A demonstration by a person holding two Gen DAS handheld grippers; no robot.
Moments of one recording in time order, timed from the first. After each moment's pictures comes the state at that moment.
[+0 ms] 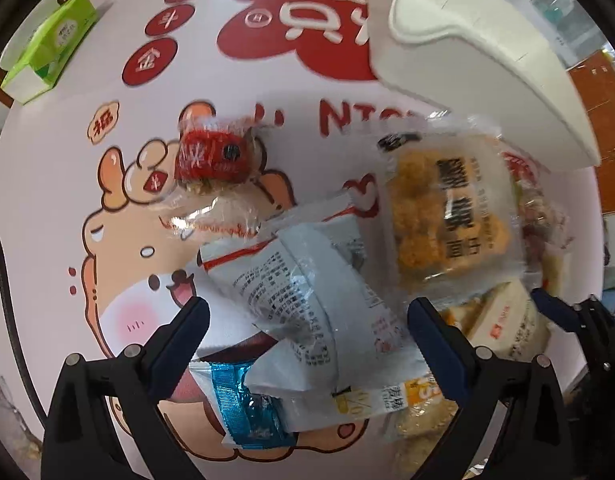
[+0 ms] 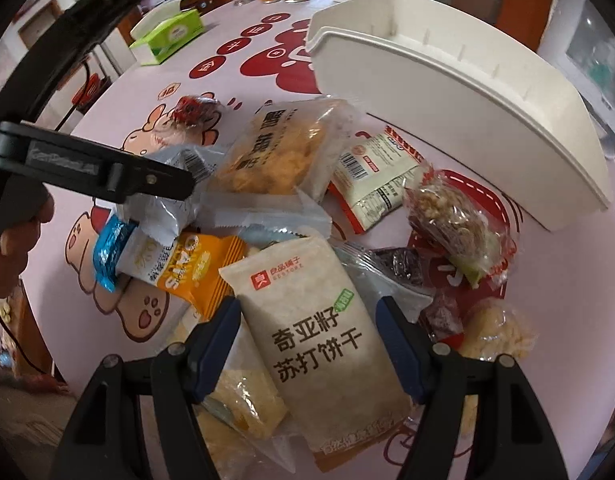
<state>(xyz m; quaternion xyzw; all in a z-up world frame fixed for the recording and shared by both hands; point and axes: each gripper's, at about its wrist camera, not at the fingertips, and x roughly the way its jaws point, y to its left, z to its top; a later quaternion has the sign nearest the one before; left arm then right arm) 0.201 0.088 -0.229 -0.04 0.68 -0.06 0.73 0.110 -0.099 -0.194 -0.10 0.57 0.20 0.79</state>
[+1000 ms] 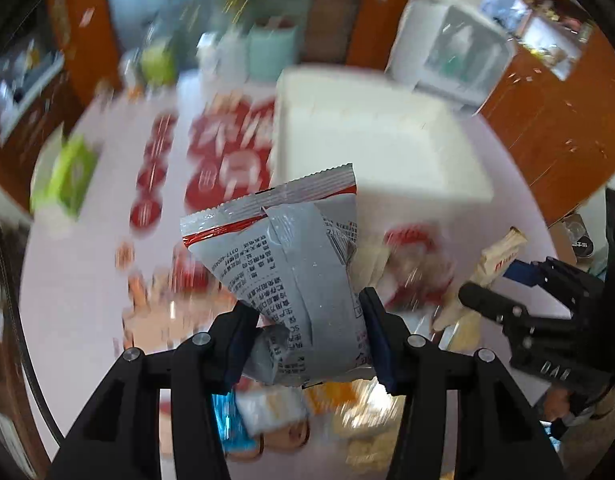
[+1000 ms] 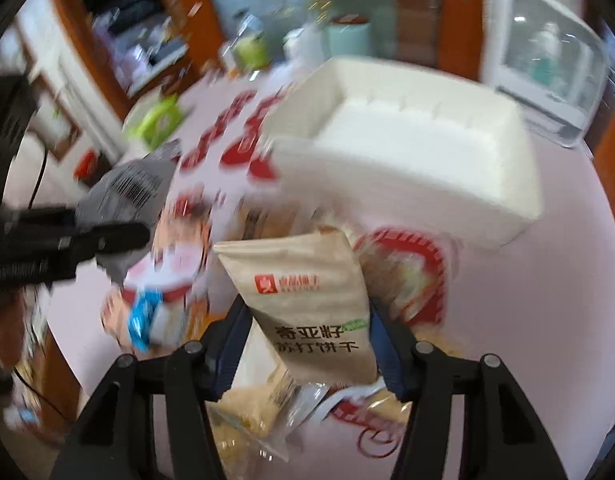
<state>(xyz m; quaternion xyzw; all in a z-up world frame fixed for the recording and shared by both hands) 0.186 0.017 -0.083 0.01 0.52 -0.13 0.84 0.125 -0.160 -0.102 0.01 0.51 0.16 0.85</state>
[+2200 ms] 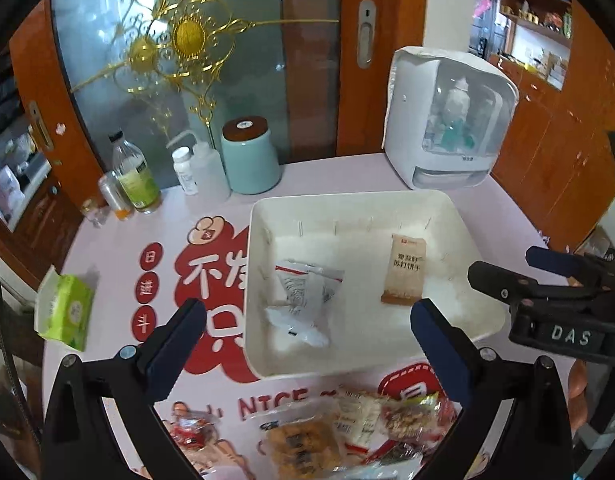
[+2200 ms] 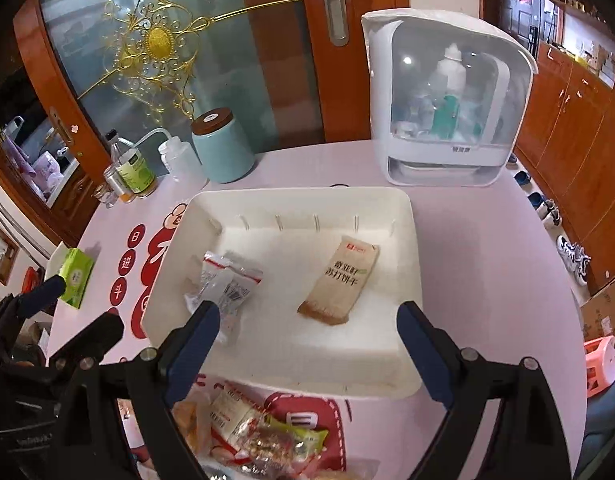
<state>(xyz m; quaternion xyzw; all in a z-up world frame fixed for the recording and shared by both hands) 0.275 -0.041 -0.034 0.07 0.42 -0.12 0.90 0.262 -0.237 -0.049 0.07 0.46 0.01 0.89</state>
